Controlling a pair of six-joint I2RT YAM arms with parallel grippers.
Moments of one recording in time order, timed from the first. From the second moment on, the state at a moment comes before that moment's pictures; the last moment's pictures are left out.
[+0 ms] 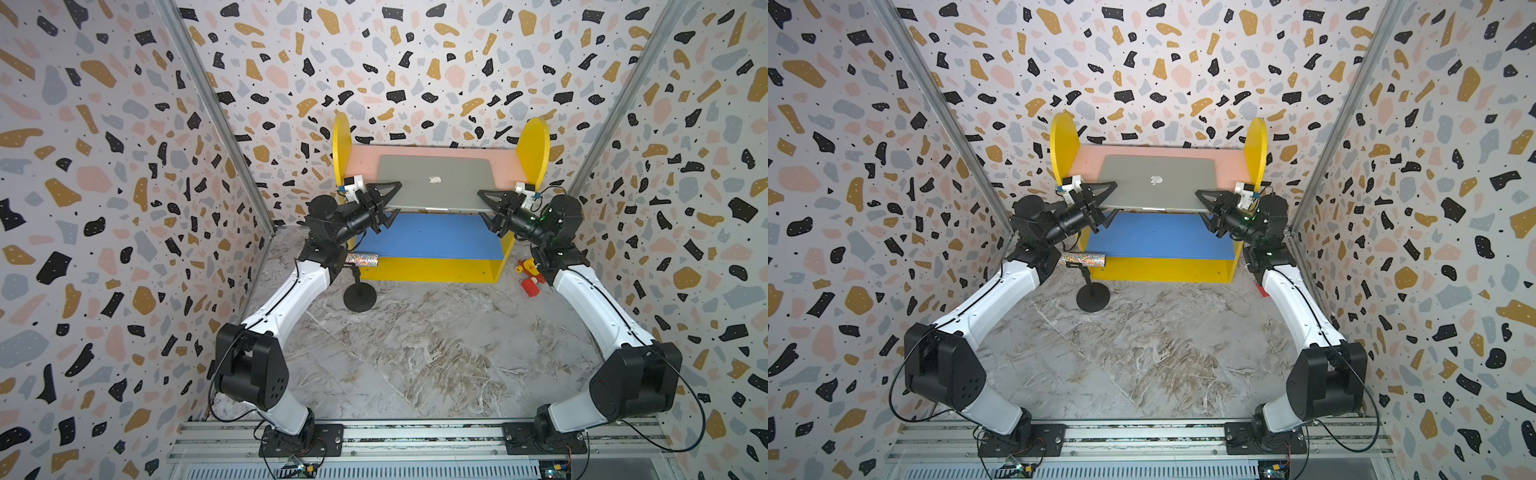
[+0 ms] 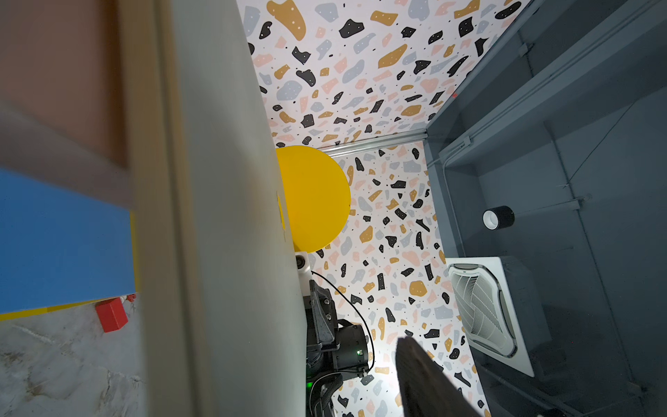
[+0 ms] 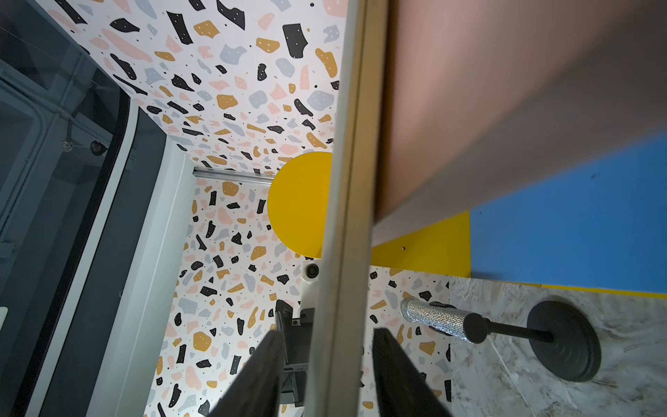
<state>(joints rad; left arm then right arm) -0.31 1.60 1.41 0.48 0.70 -1.58 0.15 1.49 1.36 0.25 -0.74 1.52</state>
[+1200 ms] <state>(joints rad) -0.30 1.55 1.40 0.46 0.70 -1.54 0.08 1.39 1.35 0.09 -0.76 1.43</state>
